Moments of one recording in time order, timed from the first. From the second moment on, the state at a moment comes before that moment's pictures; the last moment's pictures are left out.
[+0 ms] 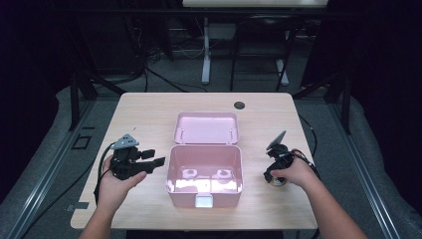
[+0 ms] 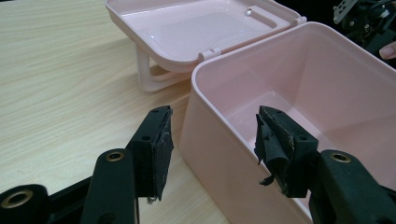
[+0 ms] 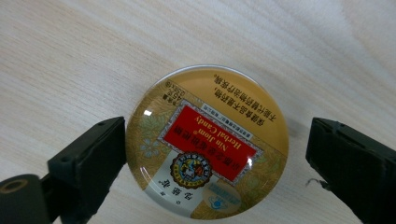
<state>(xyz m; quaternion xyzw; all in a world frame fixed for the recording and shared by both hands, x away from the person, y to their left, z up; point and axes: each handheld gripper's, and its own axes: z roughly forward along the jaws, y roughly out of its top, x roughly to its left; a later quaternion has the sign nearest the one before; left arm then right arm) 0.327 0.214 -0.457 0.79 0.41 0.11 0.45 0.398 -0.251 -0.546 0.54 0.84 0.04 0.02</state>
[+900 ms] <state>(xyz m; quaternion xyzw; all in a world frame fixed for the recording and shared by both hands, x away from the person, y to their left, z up) 0.327 0.215 -0.458 0.78 0.41 0.11 0.45 0.400 -0.246 -0.552 0.52 0.85 0.02 0.01</state>
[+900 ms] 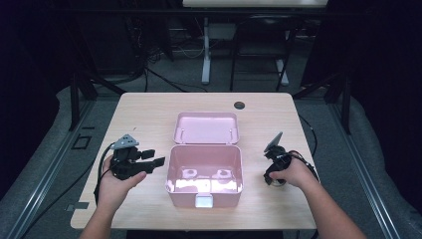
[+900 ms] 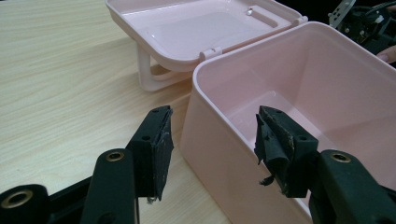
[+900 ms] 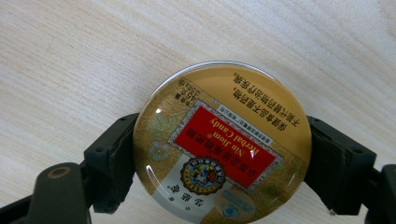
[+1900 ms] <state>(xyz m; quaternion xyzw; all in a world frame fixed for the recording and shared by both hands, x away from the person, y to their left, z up) 0.326 0.215 -0.456 0.78 0.41 0.11 0.45 0.396 -0.247 -0.553 0.52 0.86 0.01 0.01</state>
